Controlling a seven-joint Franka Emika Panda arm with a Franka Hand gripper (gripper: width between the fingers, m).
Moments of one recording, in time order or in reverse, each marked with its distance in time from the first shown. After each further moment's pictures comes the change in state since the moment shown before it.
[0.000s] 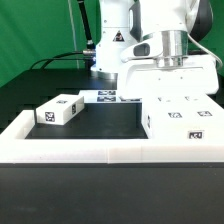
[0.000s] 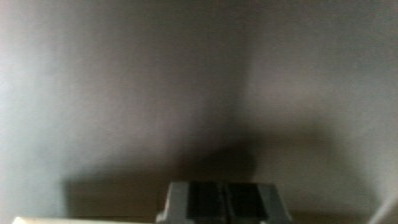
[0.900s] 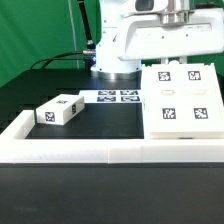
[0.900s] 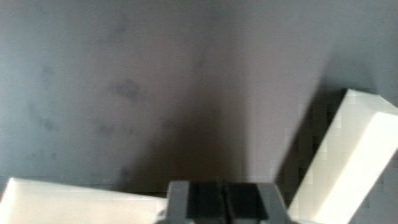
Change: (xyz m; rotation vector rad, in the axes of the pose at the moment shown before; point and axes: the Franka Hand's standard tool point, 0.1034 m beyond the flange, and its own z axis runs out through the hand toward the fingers) arm 0.041 0.006 -0.069 0.037 -0.132 -0.008
